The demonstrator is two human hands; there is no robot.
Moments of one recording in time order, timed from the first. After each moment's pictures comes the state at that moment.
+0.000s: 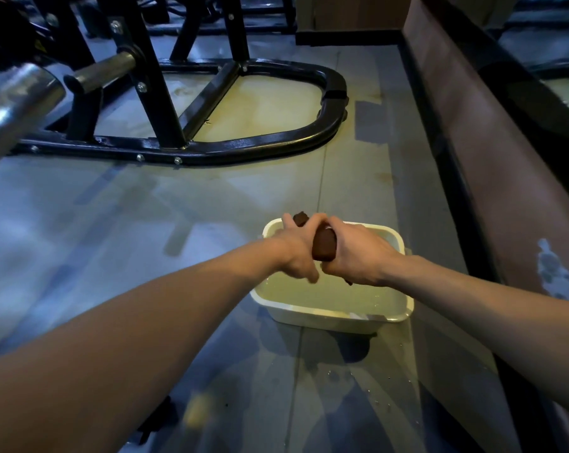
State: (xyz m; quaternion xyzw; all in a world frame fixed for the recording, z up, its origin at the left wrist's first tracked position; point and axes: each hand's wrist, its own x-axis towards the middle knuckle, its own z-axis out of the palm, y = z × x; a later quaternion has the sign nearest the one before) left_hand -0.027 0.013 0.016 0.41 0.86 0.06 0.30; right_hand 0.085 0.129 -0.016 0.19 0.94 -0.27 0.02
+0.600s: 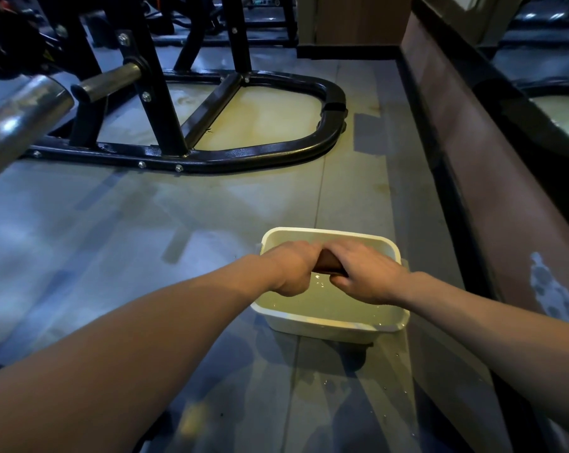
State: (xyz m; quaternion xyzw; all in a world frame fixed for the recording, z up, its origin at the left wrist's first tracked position) left_hand -0.022 0.003 0.008 0.54 0.82 -0.03 0.19; right_hand 0.102 0.140 -0.024 0.08 0.98 -0.16 0.01
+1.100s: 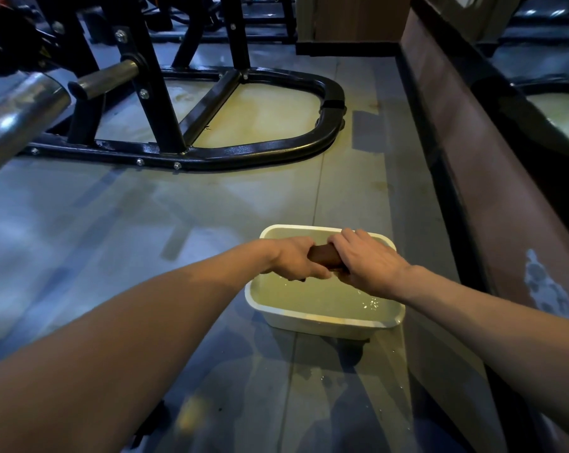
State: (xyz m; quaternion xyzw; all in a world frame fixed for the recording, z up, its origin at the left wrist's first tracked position) left_hand -0.030 0.014 0.016 0.43 0.80 0.11 0.41; right_hand 0.104 0.148 -0.027 0.08 1.00 -0.05 -0.01
